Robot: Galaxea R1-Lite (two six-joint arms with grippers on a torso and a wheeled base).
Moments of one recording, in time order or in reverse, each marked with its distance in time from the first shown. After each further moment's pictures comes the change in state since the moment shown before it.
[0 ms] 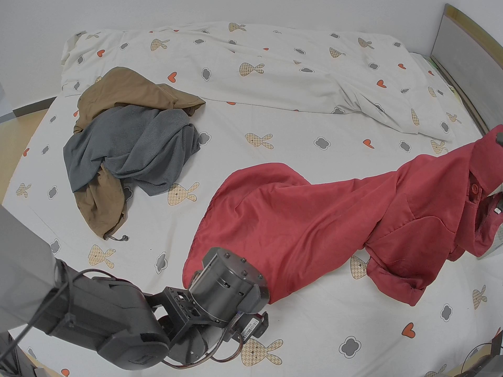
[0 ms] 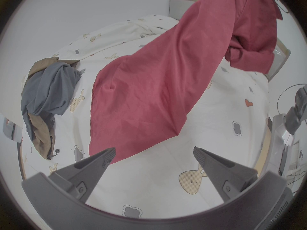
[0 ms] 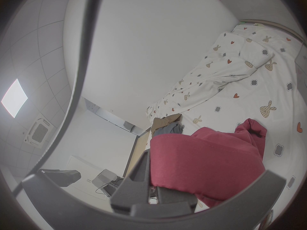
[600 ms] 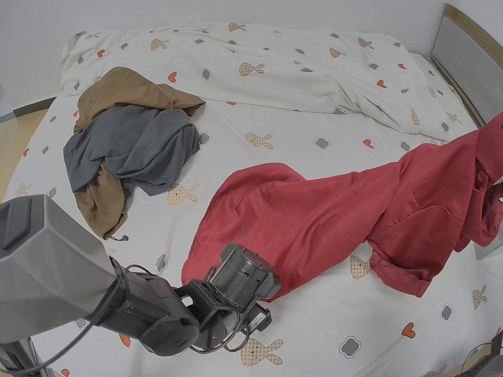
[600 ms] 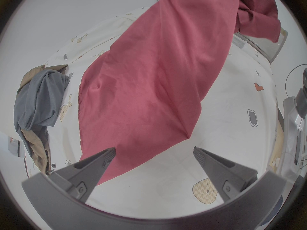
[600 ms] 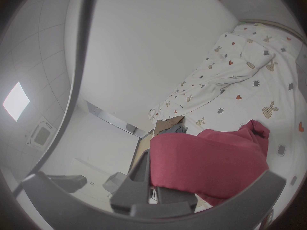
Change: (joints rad) left arm 0.050 0.148 -0.085 -0.034 -0.018 0.147; right arm 0.000 0.001 -0.044 0.001 -0.003 0.052
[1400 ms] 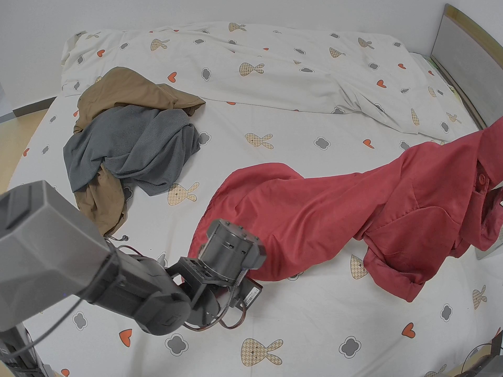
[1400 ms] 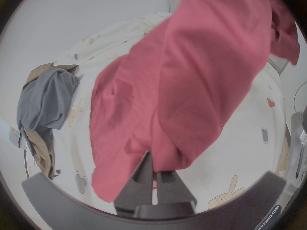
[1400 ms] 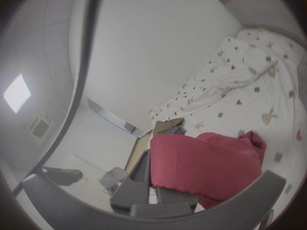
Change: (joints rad) left arm 0.079 0.008 -0.047 -0.060 0.002 0.016; right arm 0.000 -0.020 0.018 -0.001 -0.008 -0.077
